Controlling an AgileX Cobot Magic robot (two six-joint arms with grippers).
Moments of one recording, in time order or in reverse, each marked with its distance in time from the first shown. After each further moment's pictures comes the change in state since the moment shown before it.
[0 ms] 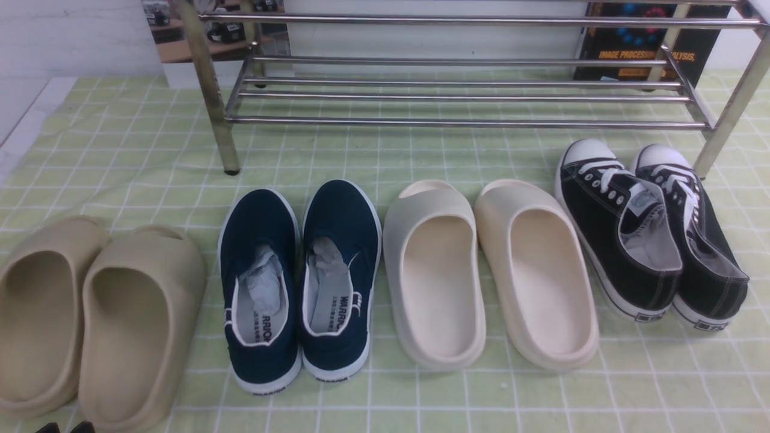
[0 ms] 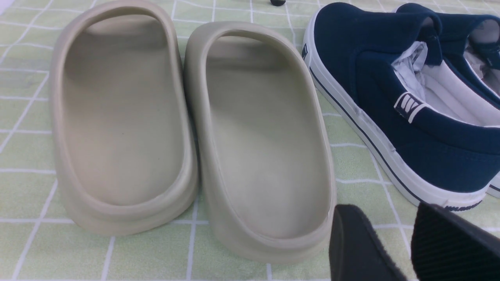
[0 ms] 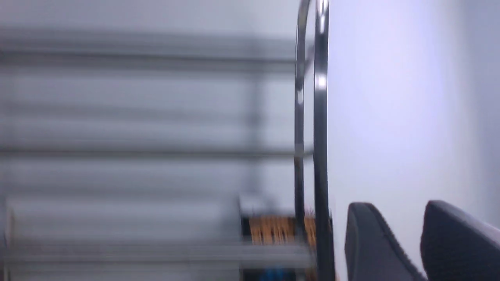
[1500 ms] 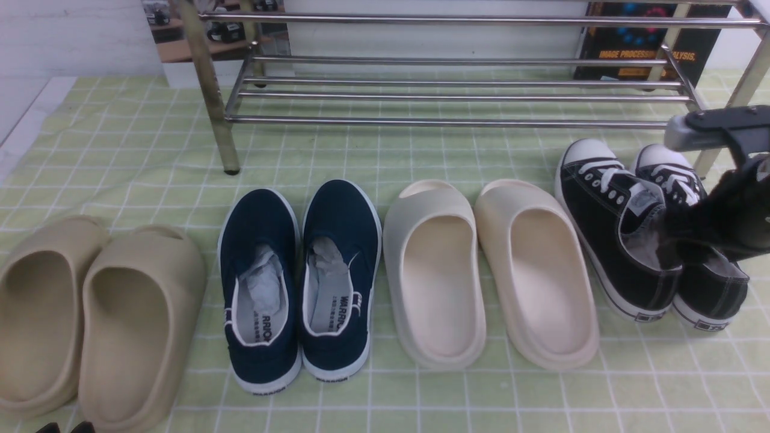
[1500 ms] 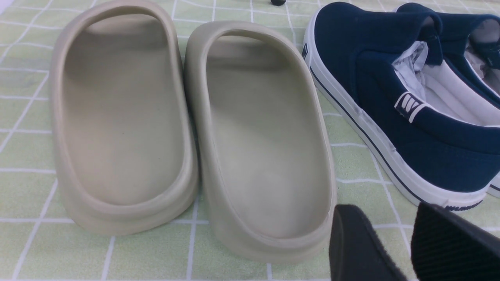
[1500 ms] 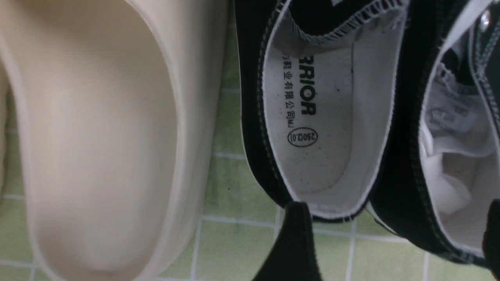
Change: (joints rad) right arm 0.243 1.585 -1.107 -0.025 1.408 0.019; left arm 0.000 0.000 0.000 0.000 0.000 0.000
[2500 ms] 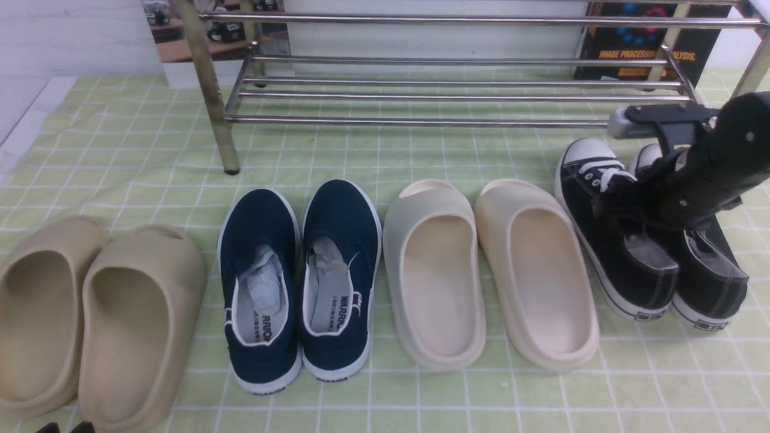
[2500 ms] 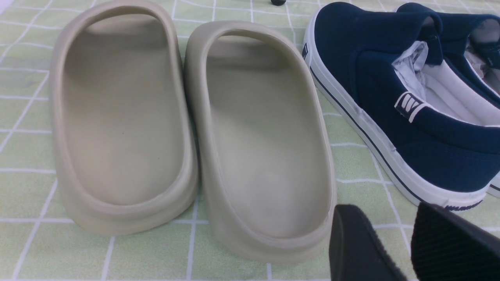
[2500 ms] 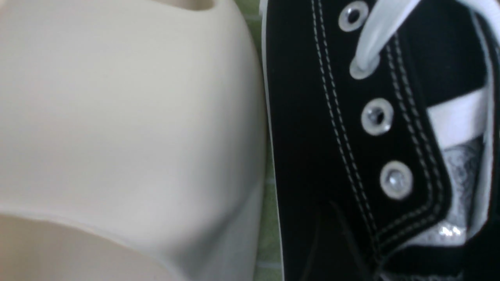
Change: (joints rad) right arm 0.007 0.255 -0.120 0.051 -0.252 -0.001; left arm 0.000 0.000 0.000 0.000 0.000 0.000
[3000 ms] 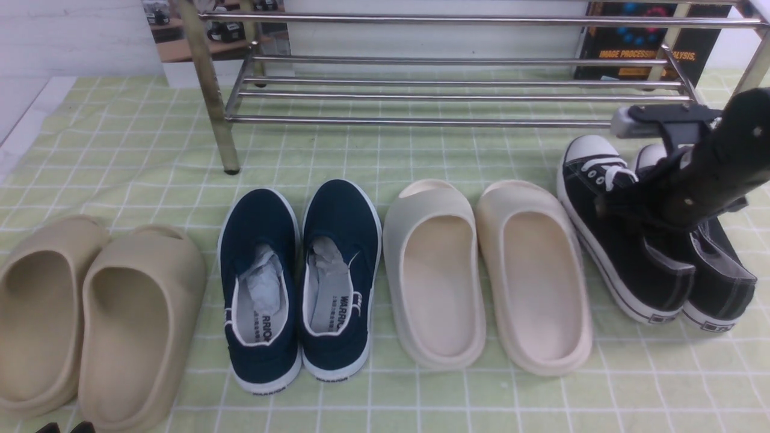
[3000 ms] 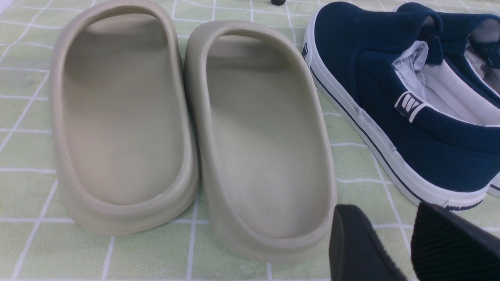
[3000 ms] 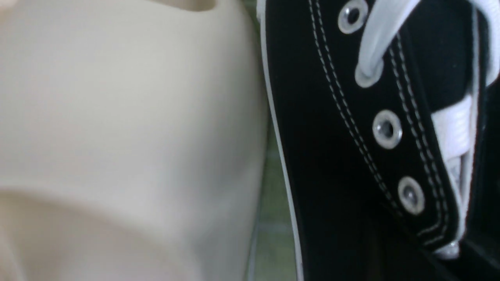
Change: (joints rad) right arm -0.001 -0.085 0.003 0.025 0.096 0.000; left arm 0.000 0.000 0.000 0.000 0.000 0.000
